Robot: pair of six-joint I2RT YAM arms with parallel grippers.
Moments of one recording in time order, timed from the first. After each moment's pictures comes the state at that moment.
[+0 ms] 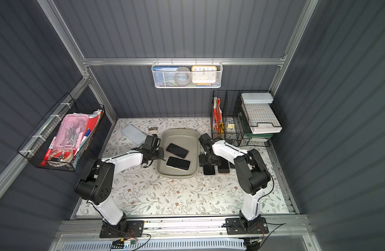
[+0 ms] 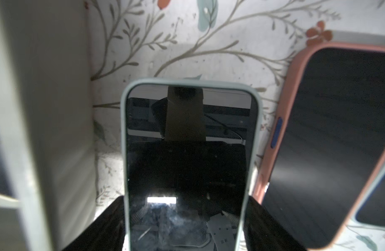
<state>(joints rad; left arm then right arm) -0.41 1.75 1.01 -0.18 -0.08 -0.31 0.47 1.87 1.28 -0.83 0.02 0.39</state>
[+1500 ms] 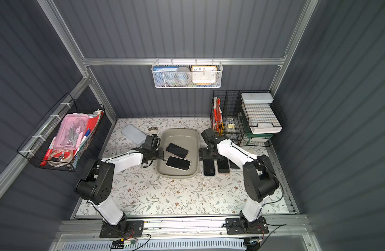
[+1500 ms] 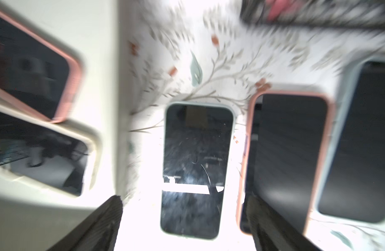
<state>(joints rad) -0.41 1.75 1.01 -0.18 -0.09 -0.31 0.45 1.69 1.28 -0.78 0.04 0.40</state>
